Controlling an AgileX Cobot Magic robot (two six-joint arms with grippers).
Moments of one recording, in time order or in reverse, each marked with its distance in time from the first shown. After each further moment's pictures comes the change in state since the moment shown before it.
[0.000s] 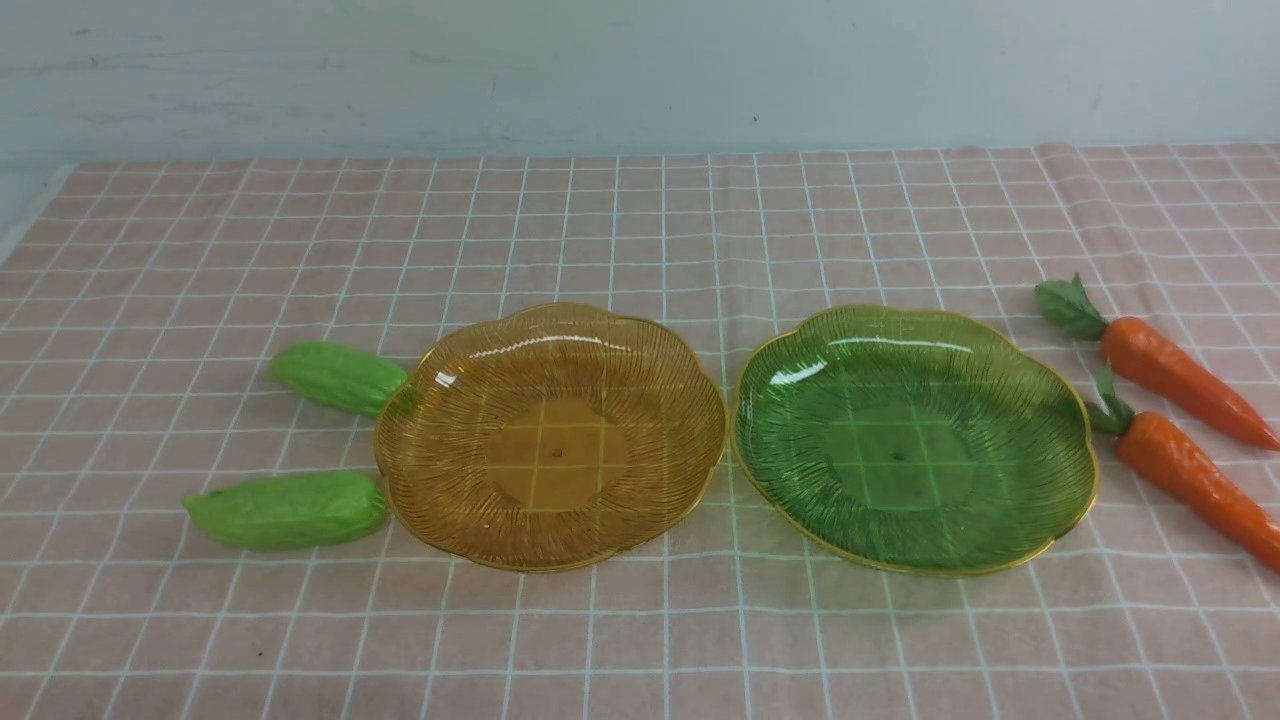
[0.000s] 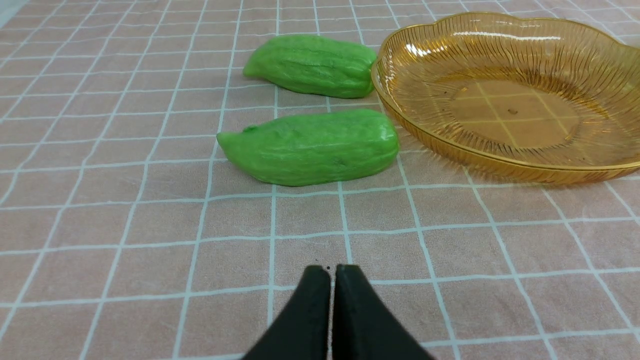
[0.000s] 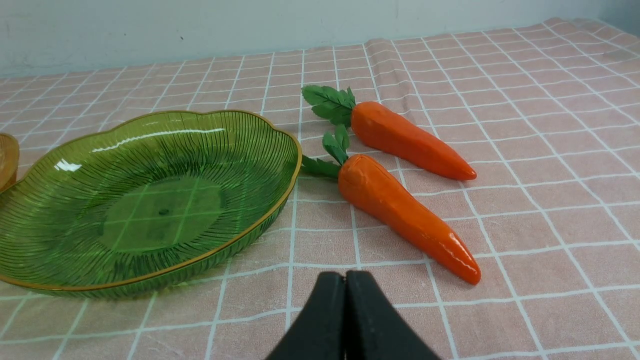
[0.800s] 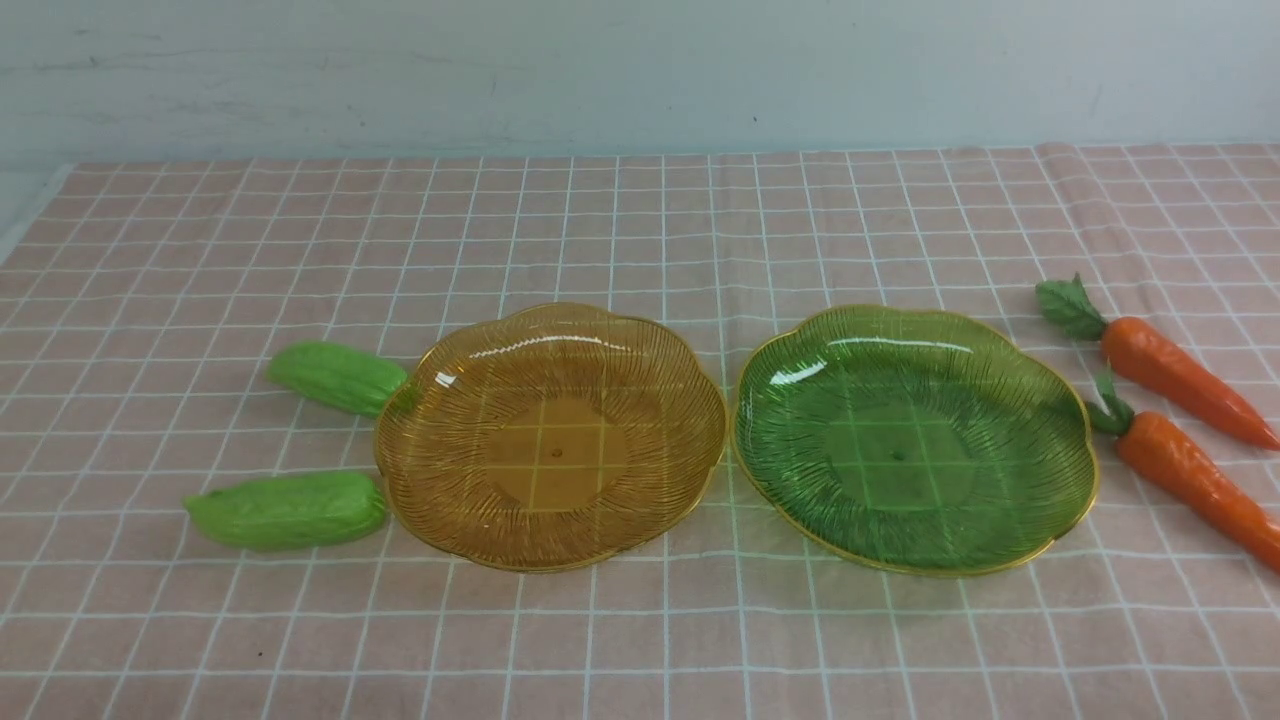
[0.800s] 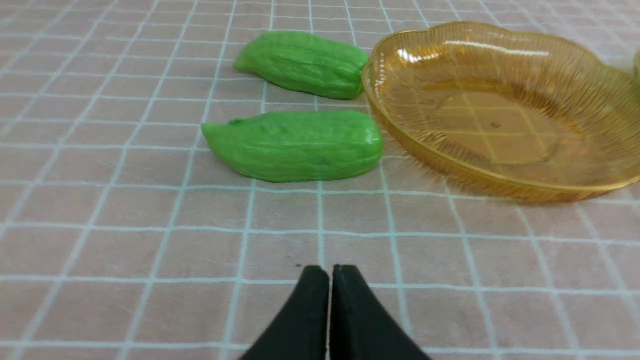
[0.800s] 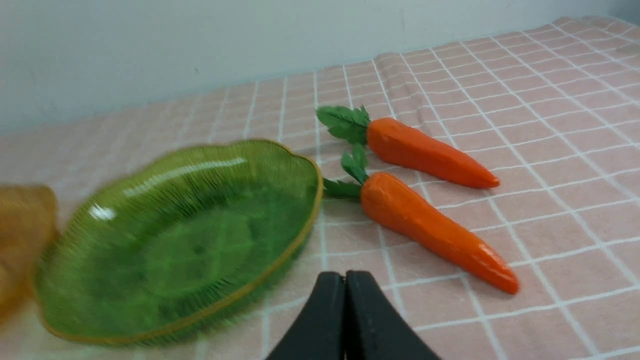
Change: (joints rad) right arm 0.000 0.000 0.000 0.065 -0.039 0.042; left arm 0.000 0.000 0.000 -0.080 -0.001 -0.058
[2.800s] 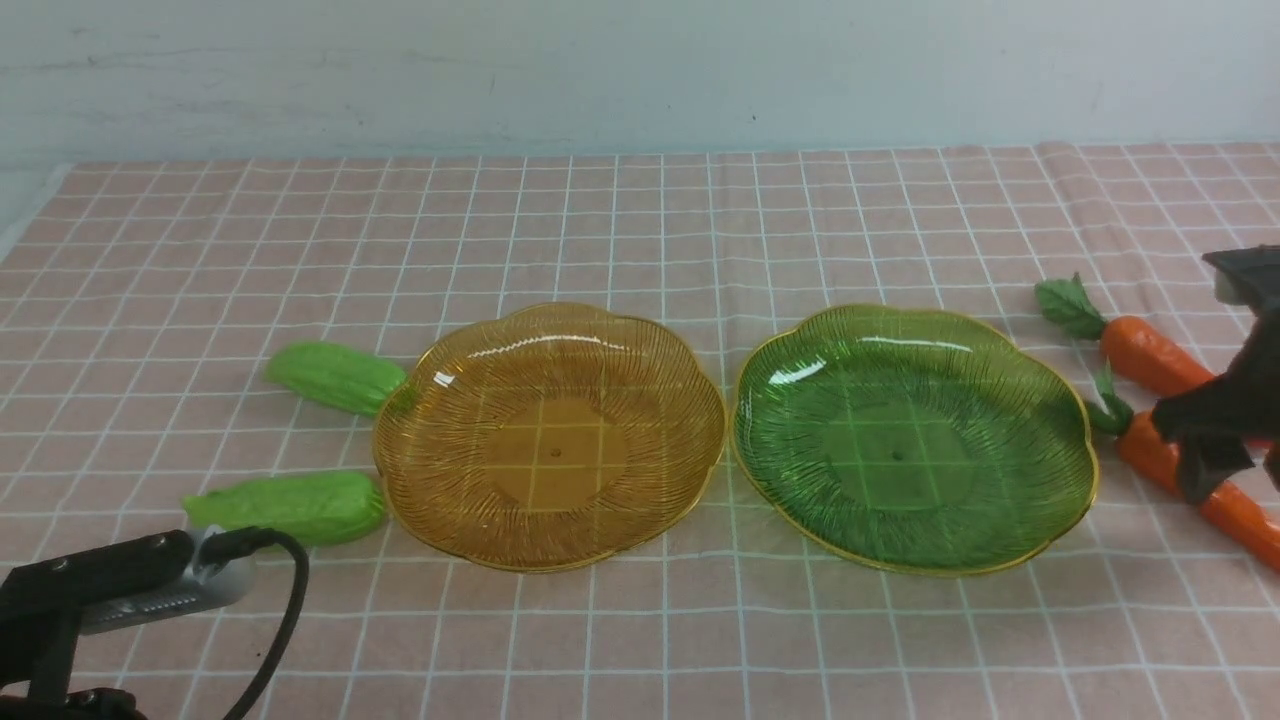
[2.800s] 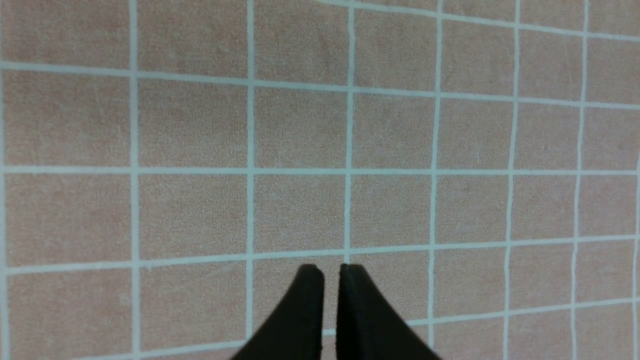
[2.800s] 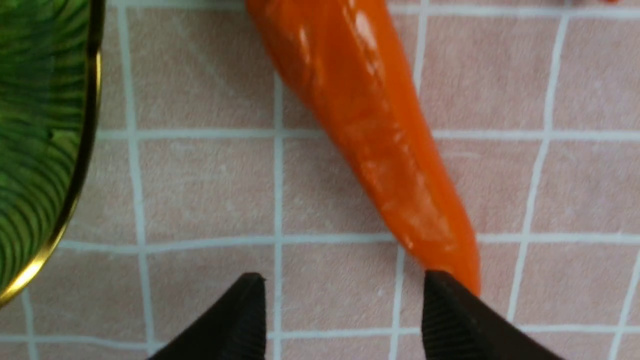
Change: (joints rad) right arm 0.000 1.861 -1.308 -0.198 0.730 -0.164; left arm 0.000 0.864 -0.487 -0.356 0.499 0.145
